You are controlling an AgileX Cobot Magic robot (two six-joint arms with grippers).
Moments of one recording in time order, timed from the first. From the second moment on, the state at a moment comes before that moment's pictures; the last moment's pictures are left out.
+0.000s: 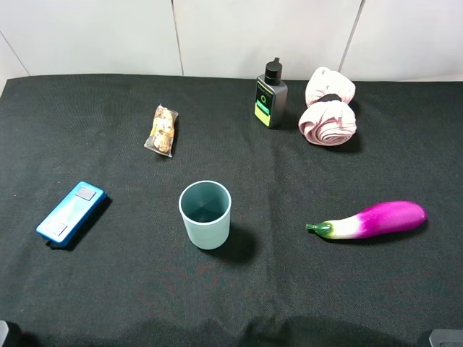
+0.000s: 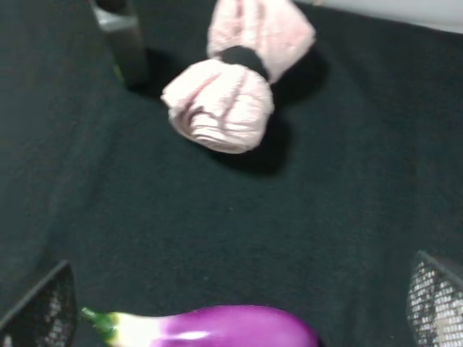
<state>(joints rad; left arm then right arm) -0.19 -0.01 -0.49 0.09 1.06 0.10 0.16 0.79 -0.88 0.15 1.00 -0.17</state>
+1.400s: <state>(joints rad) -0.19 -0.01 -0.49 0.09 1.06 0.10 0.68 1.45 -1.13 0.19 1.03 -0.21</state>
